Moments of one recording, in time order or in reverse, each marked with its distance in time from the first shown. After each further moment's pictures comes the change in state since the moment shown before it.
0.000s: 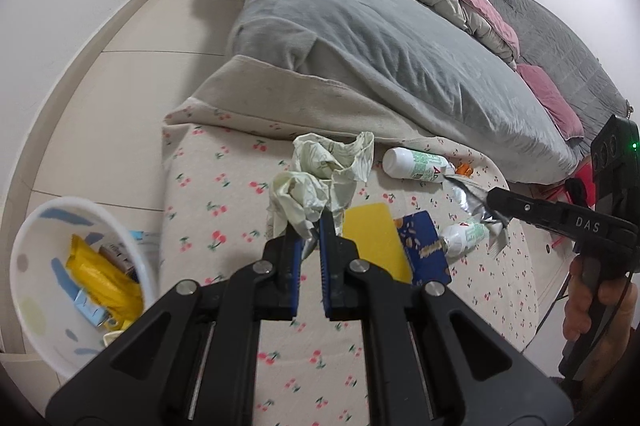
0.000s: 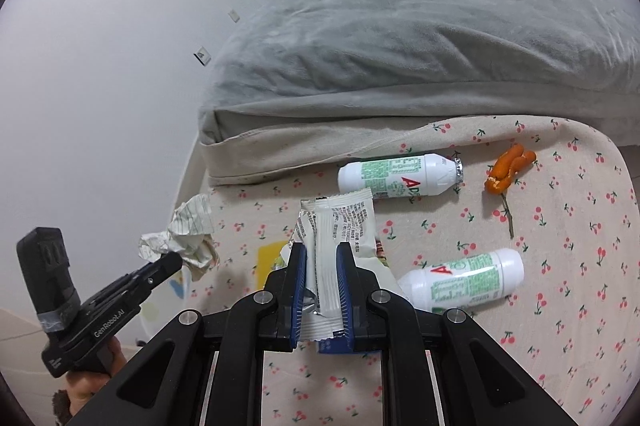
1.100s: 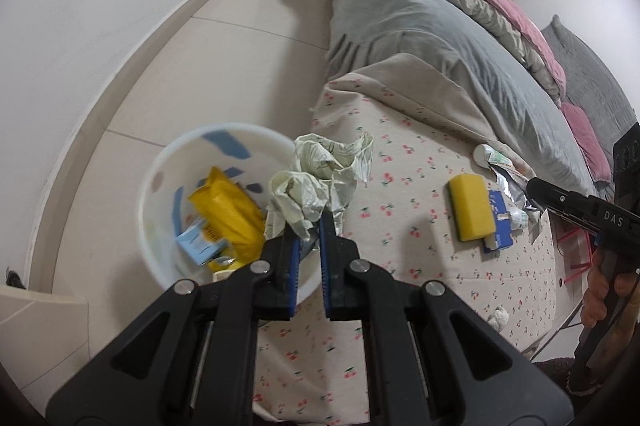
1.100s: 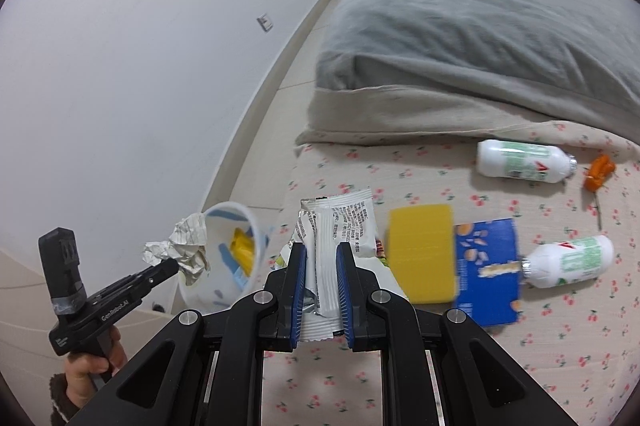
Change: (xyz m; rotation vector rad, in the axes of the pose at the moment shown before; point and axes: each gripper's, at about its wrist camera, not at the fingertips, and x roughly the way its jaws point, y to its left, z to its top) left arm -0.075 0.122 -0.055 -0.183 -0.002 0.137; right arm 0.032 0.122 -0.043 -0.164 0.053 0.087
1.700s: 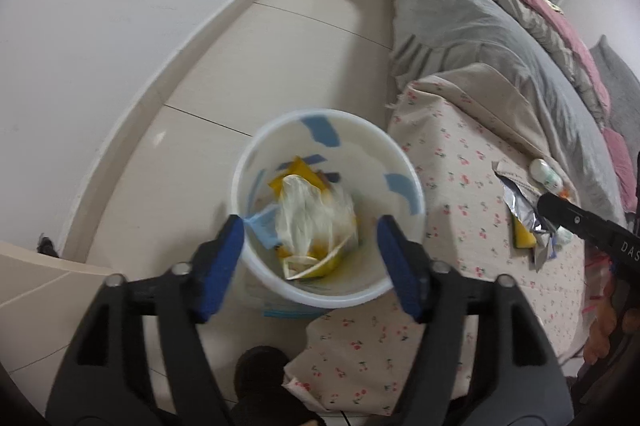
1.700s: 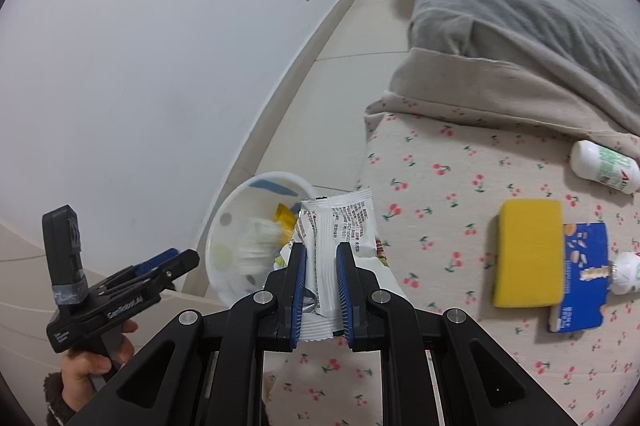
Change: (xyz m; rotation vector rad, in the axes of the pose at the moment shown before) left arm -0.009 0.051 -0.005 -0.096 0.016 0.170; right arm 0.059 0.075 -0.011 -0.094 0.080 0.048
